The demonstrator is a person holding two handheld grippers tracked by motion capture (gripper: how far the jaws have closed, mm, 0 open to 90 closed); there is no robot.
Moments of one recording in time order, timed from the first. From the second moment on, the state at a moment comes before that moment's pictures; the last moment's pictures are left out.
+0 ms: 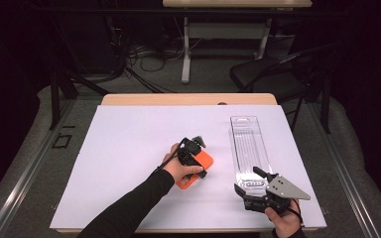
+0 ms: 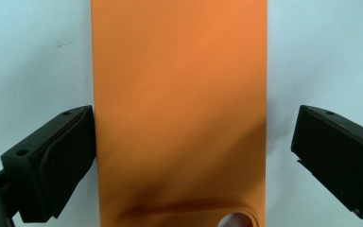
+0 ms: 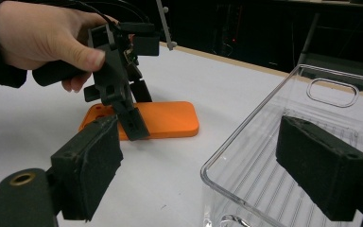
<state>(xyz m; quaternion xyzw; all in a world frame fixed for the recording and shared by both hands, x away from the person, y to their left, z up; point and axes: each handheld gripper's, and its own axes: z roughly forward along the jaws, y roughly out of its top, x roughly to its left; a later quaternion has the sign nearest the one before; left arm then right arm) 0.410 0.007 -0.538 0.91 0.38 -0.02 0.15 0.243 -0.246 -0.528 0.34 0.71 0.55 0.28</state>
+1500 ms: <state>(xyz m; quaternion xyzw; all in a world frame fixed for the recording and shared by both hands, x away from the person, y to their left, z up) 0.408 0.001 -0.535 0.92 0.37 0.02 0.11 0.243 -0.245 -0.529 0.34 0.71 0.55 0.27</state>
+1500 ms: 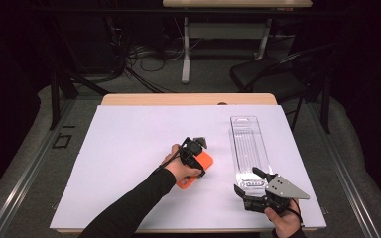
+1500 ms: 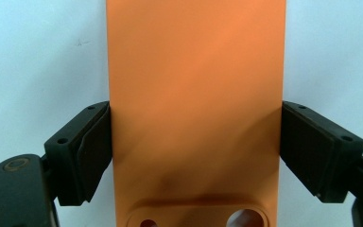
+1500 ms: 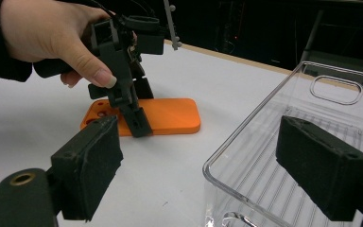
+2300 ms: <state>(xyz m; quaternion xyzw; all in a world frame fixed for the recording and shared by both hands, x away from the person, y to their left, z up) 0.408 0.023 -0.510 0.93 0.36 -0.01 0.13 0.243 -0.244 -0.529 0.34 0.71 0.55 0.27</state>
